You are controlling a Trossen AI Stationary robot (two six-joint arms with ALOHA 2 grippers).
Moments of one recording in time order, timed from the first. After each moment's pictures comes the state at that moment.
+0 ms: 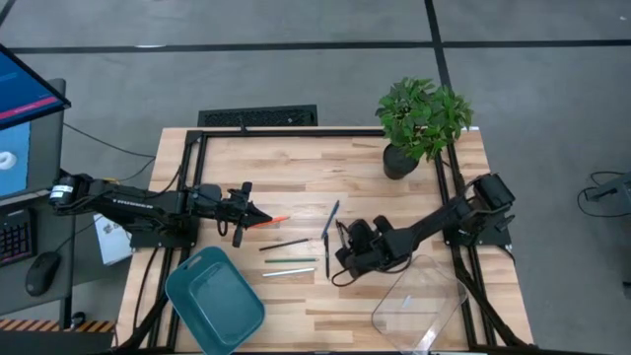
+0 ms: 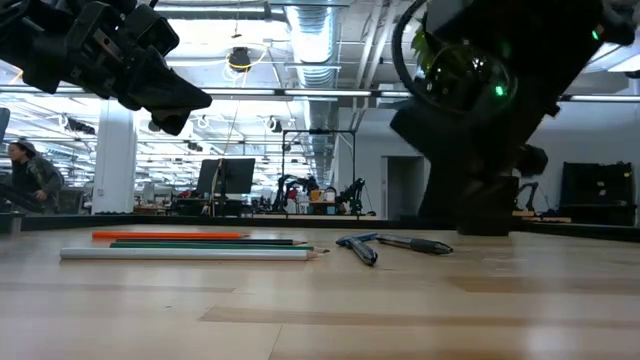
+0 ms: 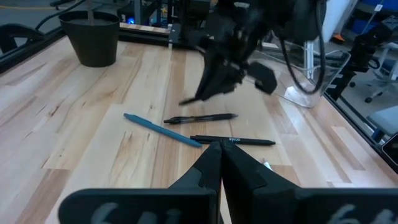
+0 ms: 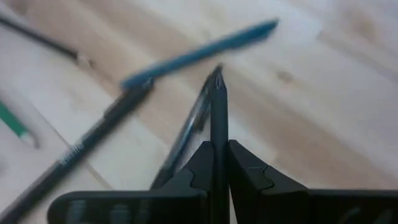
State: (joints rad) left arm 0.03 0.85 0.23 0.37 0.11 -0.13; right arm 0.41 1.80 0.99 -0.47 0.67 1.14
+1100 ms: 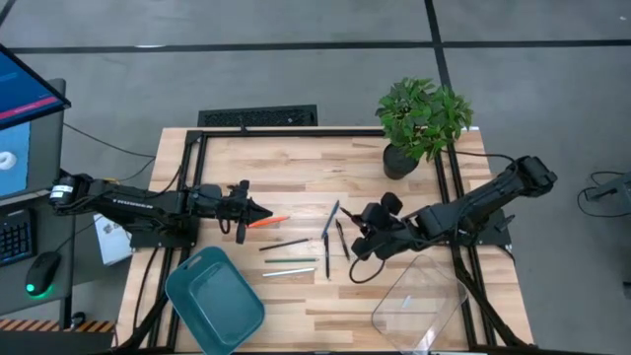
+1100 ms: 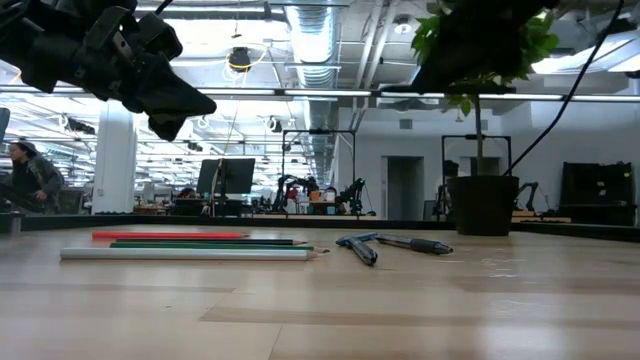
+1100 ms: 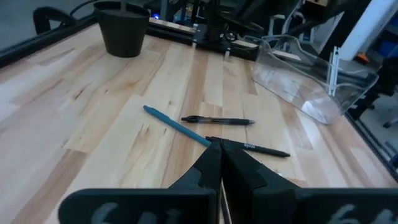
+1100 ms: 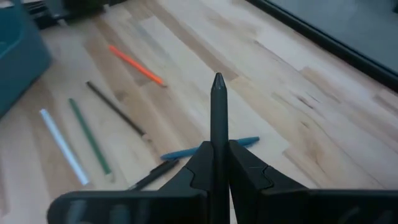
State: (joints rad) left arm 0.03 0.85 0.23 0.37 0.02 -0.25; right arm 0.41 1.41 0.99 -0.52 0.71 0.72
